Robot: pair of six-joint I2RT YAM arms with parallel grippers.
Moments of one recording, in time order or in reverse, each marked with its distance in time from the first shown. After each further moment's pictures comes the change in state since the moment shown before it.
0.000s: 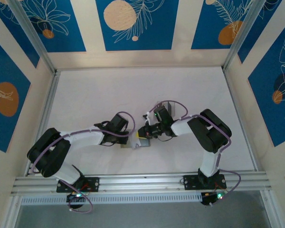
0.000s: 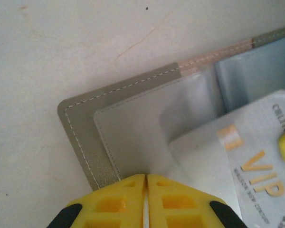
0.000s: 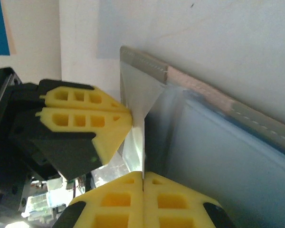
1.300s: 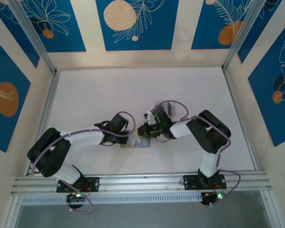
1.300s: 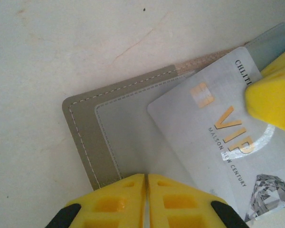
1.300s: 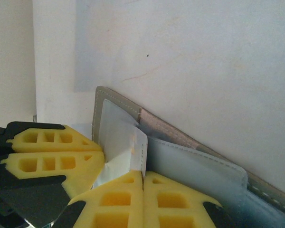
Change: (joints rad) left arm 0.000 0.002 0.005 -0.006 0.000 0.013; right arm 0.034 -0.004 -0.026 0.077 0.248 0.077
